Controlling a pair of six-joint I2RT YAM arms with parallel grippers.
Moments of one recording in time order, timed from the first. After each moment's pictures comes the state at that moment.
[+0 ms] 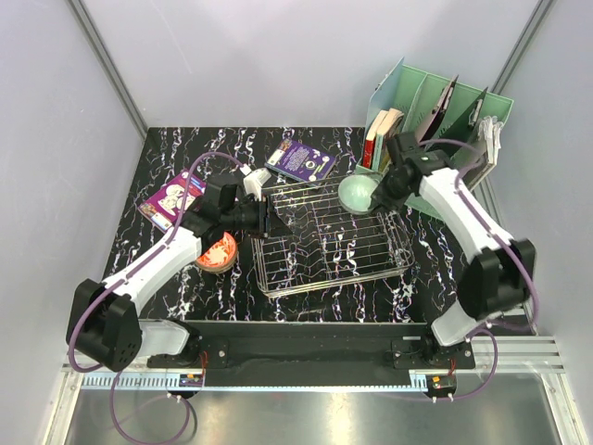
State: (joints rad) left arm -0.44 1.28 0.89 -0.22 0.66 -0.47; right arm 0.30 1.63 1.46 -0.98 -0.03 0.91
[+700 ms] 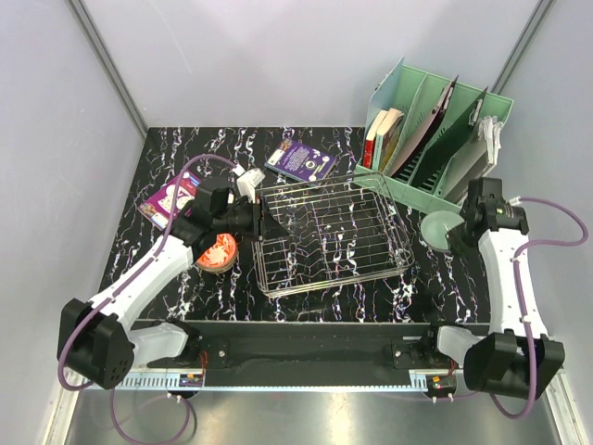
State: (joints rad) left arm -0.44 1.19 0.87 -0.24 0.66 -0.47; right arm -0.12 1.13 1.15 -1.18 0.25 0.94
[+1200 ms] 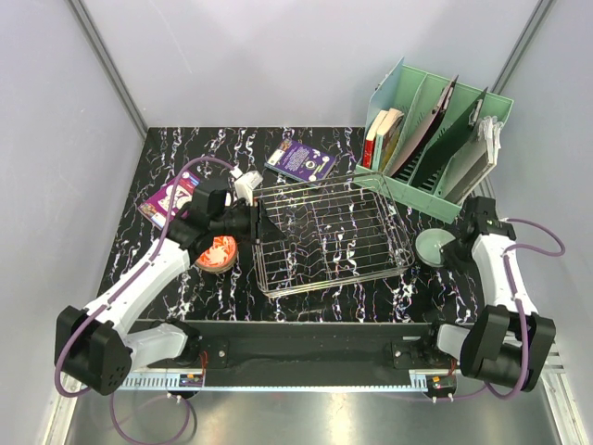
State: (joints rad) left arm -0.44 1.14 0.87 -0.31 0.65 -0.46; right arm -0.25 1.16 0.85 -0.95 0.16 0.88
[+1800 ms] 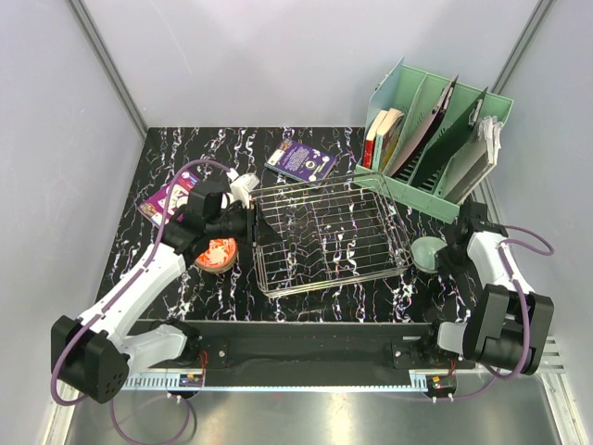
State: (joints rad) left arm -0.43 1.09 0.87 -0.37 0.64 -0.43; right arm -0.25 1.26 0.77 -0.85 0.13 0.89
